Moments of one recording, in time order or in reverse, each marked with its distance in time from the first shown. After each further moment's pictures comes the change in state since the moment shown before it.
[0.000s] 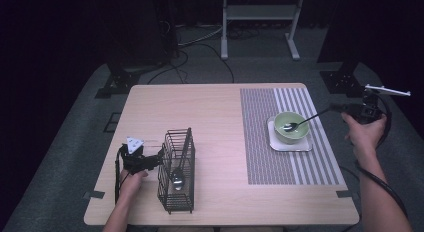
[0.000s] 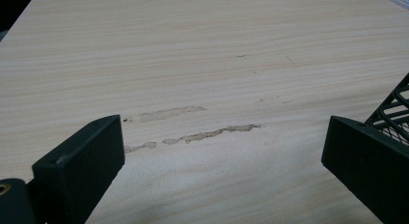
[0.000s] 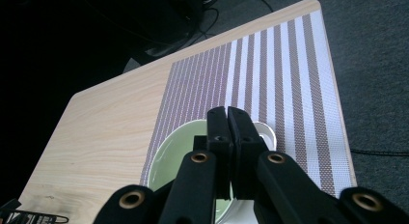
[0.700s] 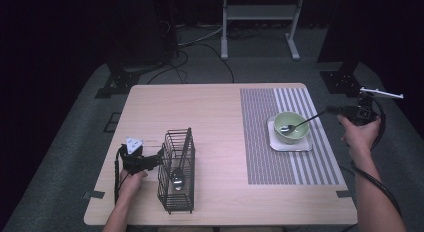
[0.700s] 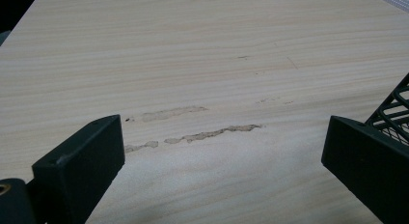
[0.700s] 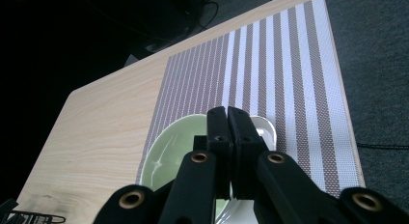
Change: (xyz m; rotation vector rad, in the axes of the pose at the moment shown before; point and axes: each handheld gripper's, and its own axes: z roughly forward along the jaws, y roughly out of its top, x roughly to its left) left arm 0.001 -0.001 -0.001 -0.006 0.002 -0.006; right arm -0.008 -0.006 0.014 0.019 0.005 0.017
